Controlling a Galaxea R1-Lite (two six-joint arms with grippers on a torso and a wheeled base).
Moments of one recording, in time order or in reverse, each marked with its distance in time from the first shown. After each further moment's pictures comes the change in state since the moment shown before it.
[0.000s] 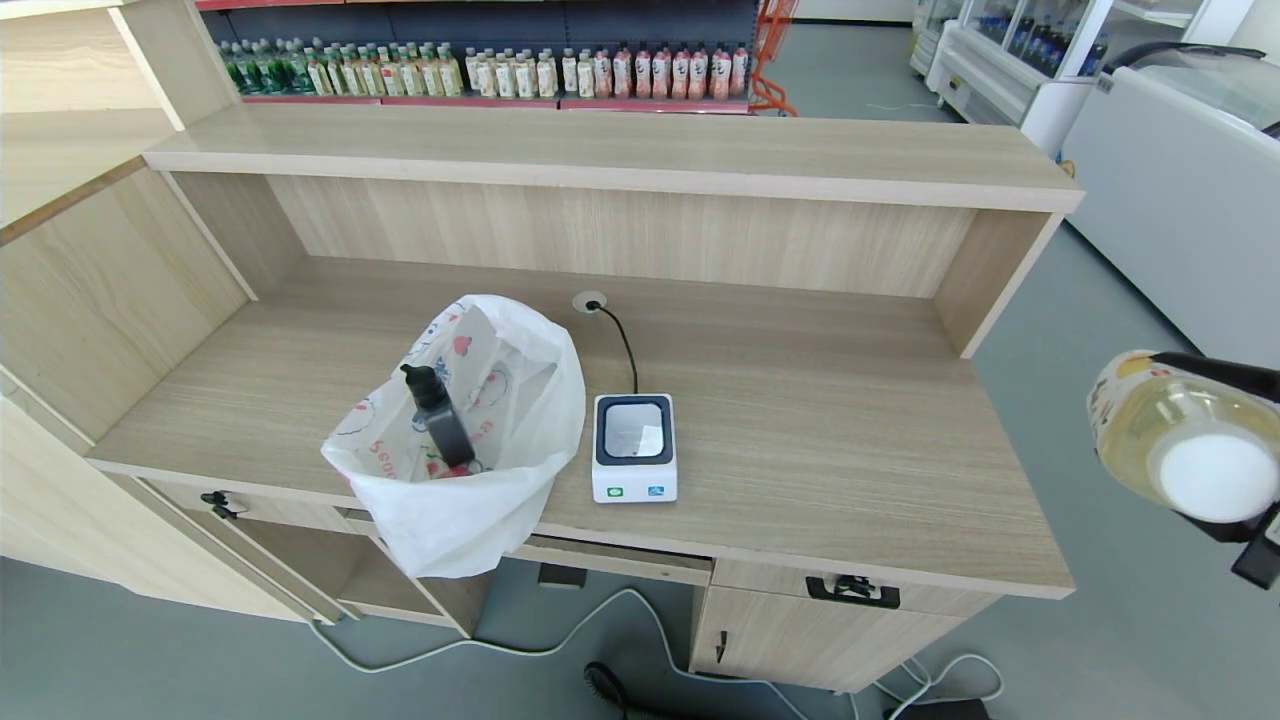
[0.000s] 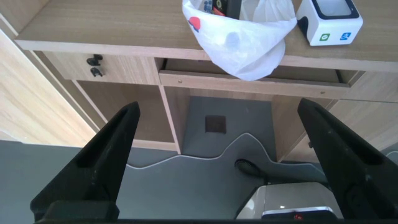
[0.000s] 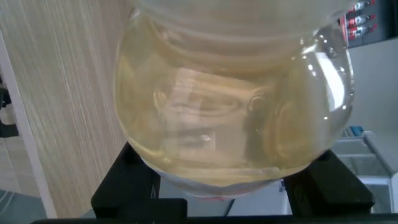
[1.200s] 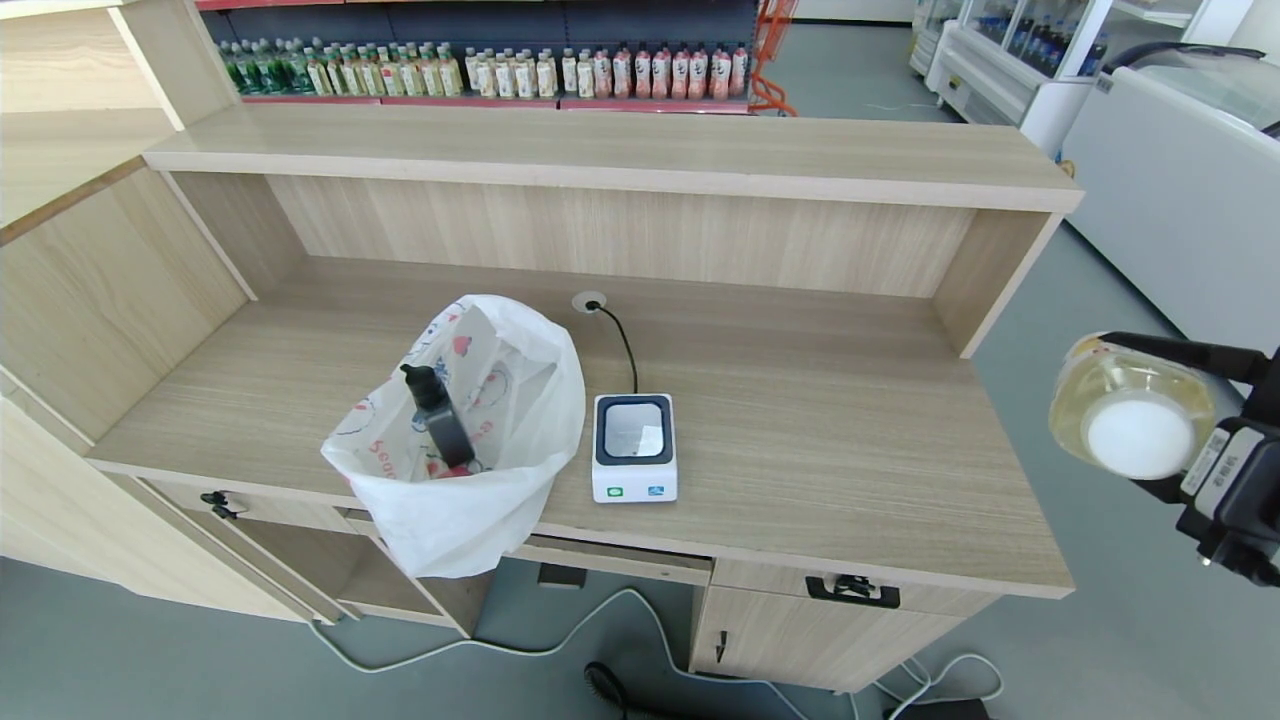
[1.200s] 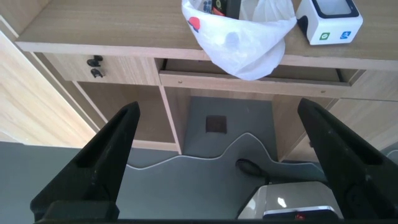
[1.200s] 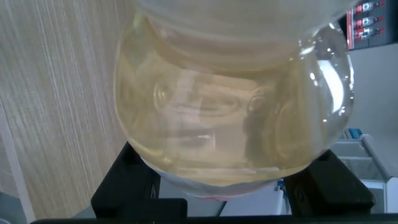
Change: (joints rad) left arm 0.000 -0.001 0.000 0.000 0.000 0.009; right arm 0.071 0.129 -0.077 -0.010 -0.056 -0.052
